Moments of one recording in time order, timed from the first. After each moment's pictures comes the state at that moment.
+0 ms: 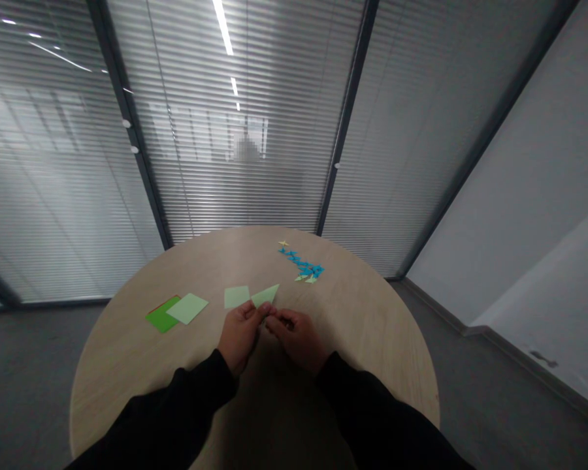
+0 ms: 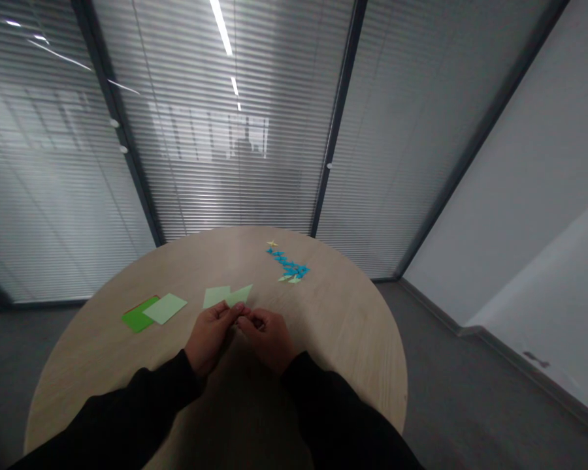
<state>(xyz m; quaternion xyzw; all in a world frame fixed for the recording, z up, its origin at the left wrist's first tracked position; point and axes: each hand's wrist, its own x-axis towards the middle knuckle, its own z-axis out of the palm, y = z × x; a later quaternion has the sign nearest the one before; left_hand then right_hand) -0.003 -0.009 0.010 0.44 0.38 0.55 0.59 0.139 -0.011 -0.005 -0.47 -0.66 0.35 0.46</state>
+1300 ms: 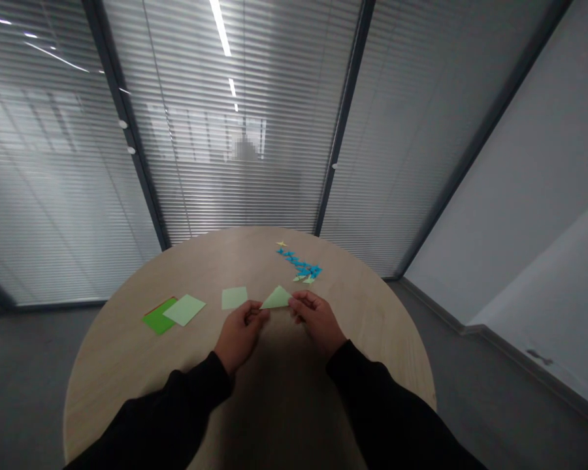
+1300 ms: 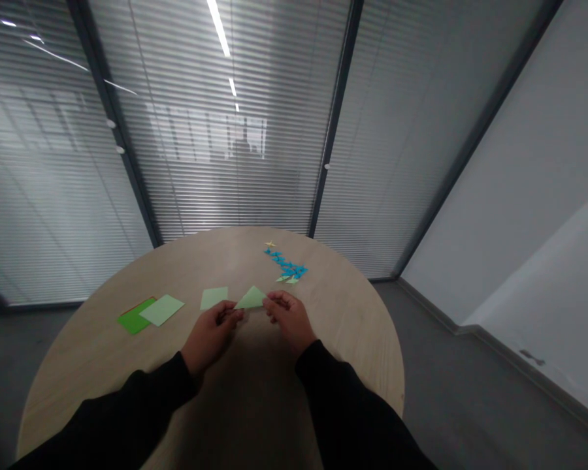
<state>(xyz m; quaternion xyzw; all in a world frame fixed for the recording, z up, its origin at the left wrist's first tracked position) -0.015 -0.001 0.004 0.62 0.46 0.47 0.43 0.177 0.010 0.003 -0.45 -0.51 0.48 0.56</state>
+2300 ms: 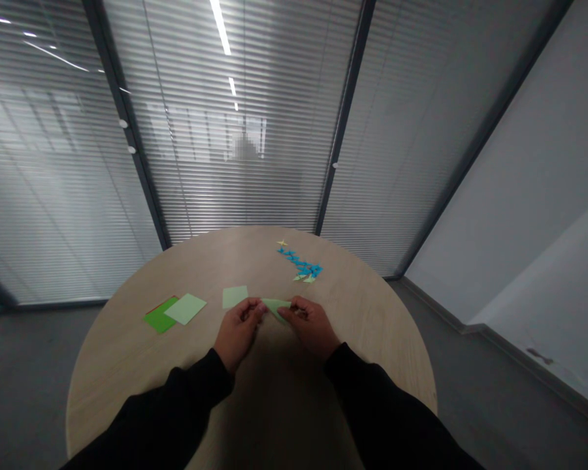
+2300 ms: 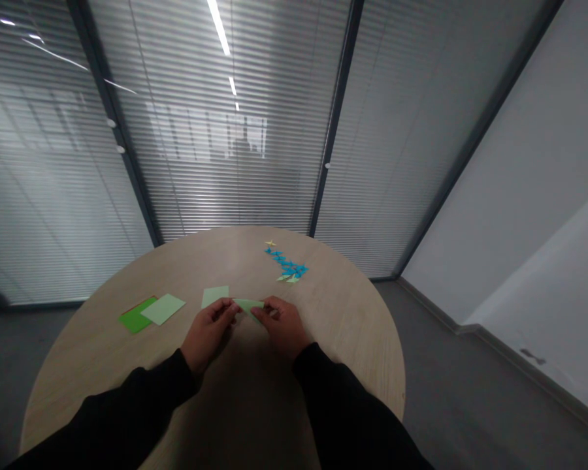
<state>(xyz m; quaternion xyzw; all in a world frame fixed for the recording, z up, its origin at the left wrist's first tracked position) -0.015 -0.002 0.005 0.56 0.44 0.51 0.49 0.167 0.000 0.001 -0.46 -0.65 0.36 0.48</state>
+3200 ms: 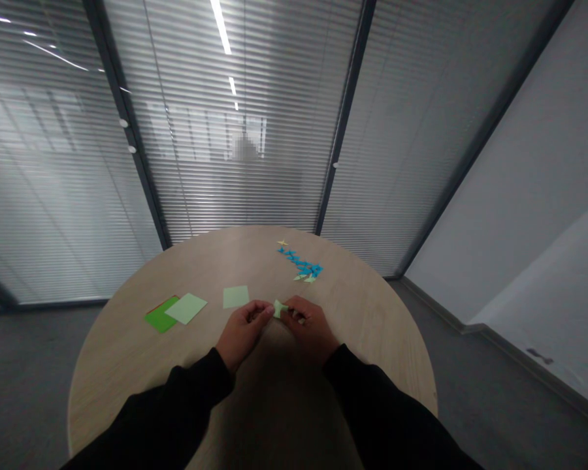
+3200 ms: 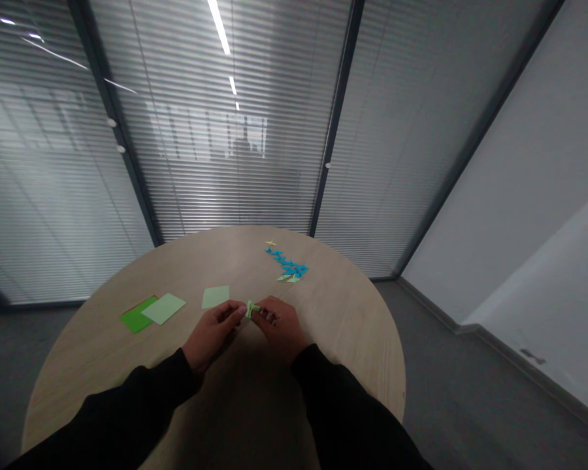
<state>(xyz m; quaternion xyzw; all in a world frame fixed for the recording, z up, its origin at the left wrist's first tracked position) -0.012 -0.006 0.011 0.56 0.42 0.47 0.54 0.167 -0.002 0.004 -0.43 -0.73 0.23 0.48</state>
